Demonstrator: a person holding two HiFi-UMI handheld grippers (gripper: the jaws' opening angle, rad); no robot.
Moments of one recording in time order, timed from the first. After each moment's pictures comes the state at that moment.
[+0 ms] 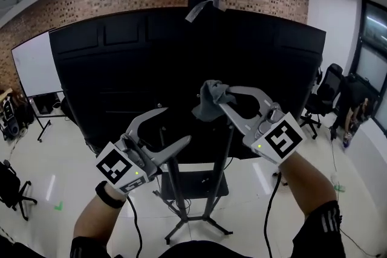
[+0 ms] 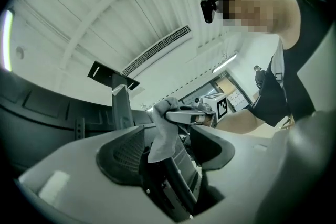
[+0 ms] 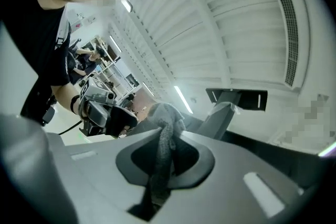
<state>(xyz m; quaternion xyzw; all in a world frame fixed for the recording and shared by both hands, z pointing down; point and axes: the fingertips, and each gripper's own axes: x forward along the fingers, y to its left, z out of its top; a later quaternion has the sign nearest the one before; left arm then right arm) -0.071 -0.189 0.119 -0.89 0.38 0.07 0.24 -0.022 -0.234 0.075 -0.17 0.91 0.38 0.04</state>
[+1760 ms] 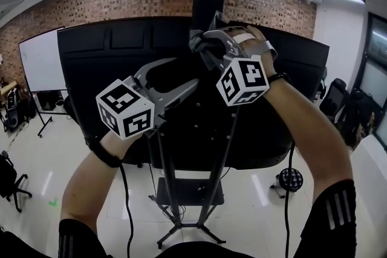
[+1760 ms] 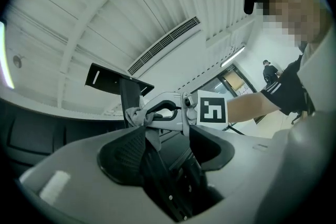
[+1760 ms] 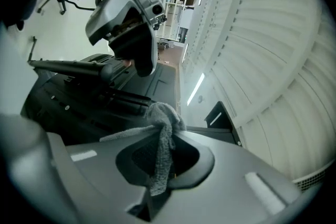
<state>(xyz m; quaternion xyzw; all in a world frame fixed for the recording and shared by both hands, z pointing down) -0.077 -0.267 0.014 -0.88 0.41 0.05 0.24 -0.098 -0.350 -0.024 -0.25 0.59 0.74 -0.19</state>
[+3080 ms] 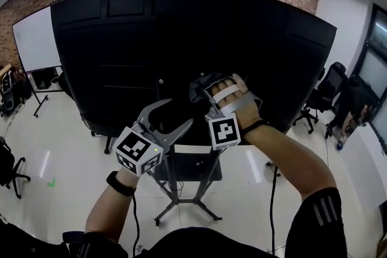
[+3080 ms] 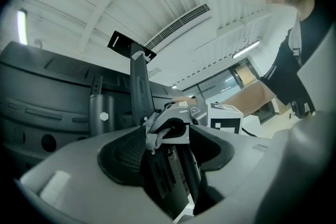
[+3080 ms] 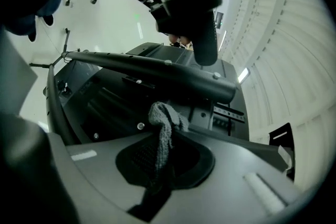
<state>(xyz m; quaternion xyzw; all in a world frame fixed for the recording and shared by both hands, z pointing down) -0.093 -0.253 0.205 -0.87 0.47 0.03 0.15 -0.110 -0.342 0.225 -0.20 0.55 0.73 -0.35</state>
